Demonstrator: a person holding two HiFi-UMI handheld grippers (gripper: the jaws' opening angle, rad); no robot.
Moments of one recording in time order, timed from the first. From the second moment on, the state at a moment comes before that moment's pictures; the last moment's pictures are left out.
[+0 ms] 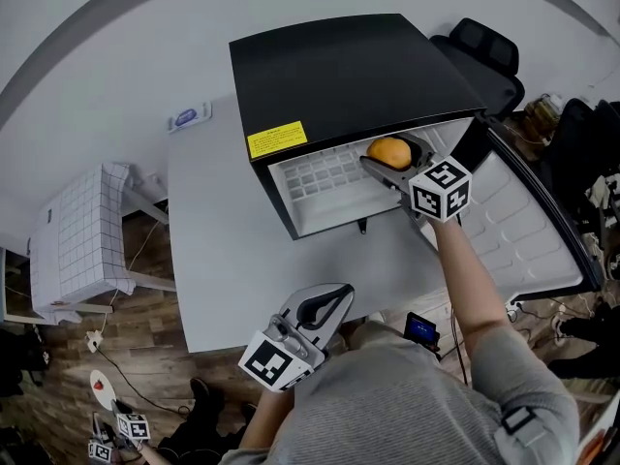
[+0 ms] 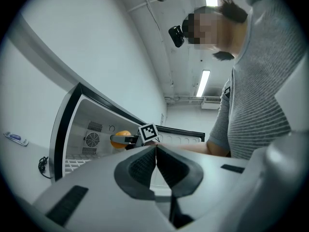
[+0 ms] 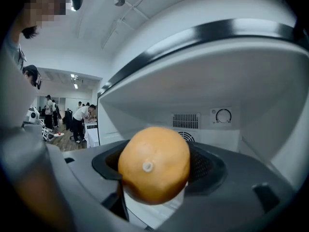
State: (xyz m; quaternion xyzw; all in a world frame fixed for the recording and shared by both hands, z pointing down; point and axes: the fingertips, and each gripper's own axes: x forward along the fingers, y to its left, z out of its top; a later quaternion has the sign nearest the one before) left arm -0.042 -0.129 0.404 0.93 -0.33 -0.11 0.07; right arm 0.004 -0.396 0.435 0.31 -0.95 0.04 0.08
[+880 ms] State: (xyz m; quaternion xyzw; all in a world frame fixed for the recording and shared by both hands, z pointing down) left arm -0.046 -0.133 0.416 0.93 -0.36 -0.10 0.08; right arm 0.007 -0.467 0.489 0.36 -0.92 0.01 0.18
